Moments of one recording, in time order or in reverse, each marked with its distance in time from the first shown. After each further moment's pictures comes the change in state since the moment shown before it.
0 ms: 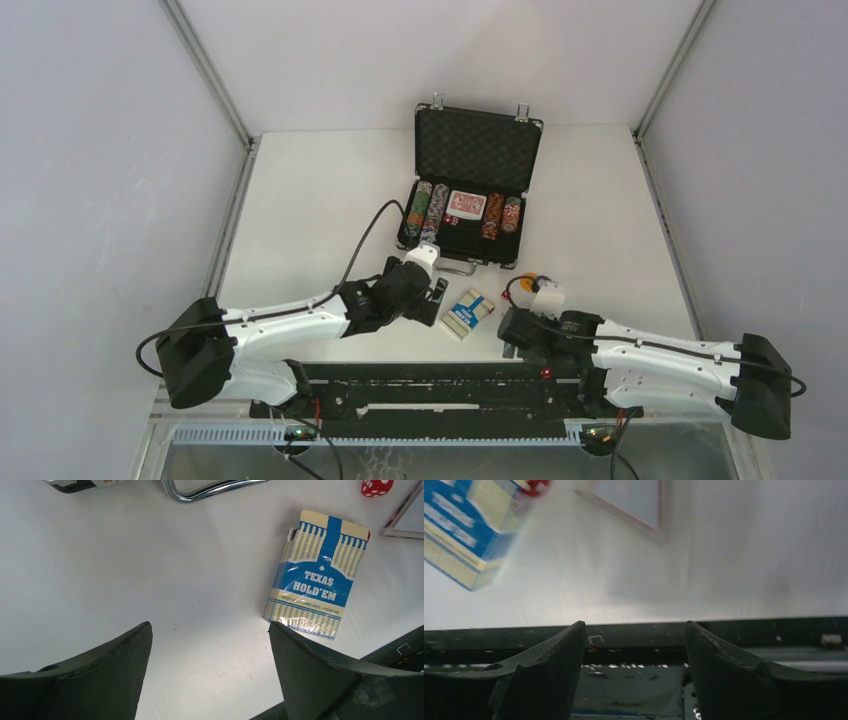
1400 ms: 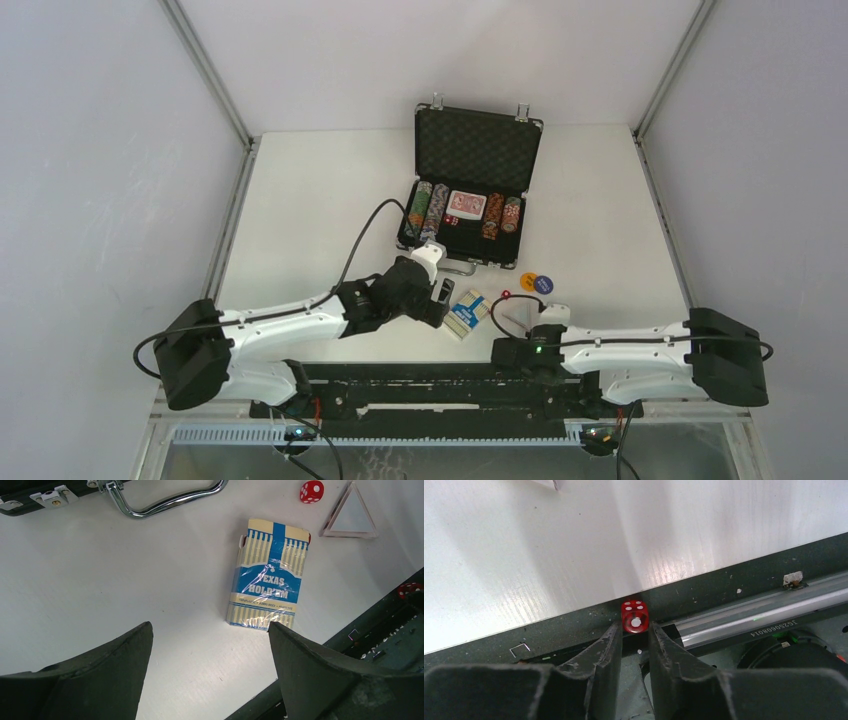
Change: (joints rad) left arm 0.000 -0.014 -0.003 0.076 0.129 0.014; right arm 0.225 0.214 -0.054 -0.198 0.011 0.431
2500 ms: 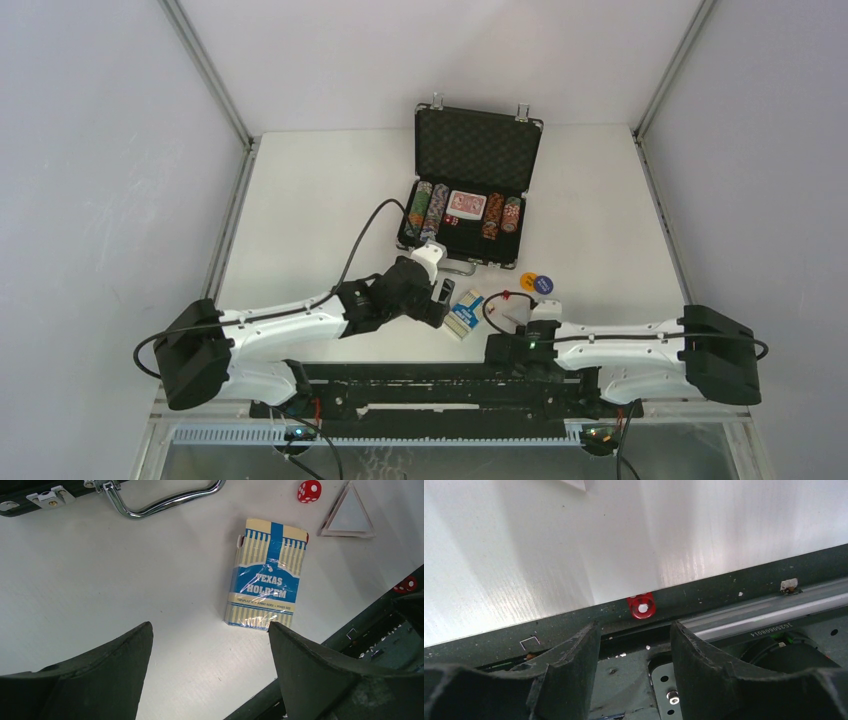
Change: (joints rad) left arm 0.000 0.001 0.000 0.004 0.006 0.000; right arm -0.018 0.039 0.053 -0.005 0.006 -0.079
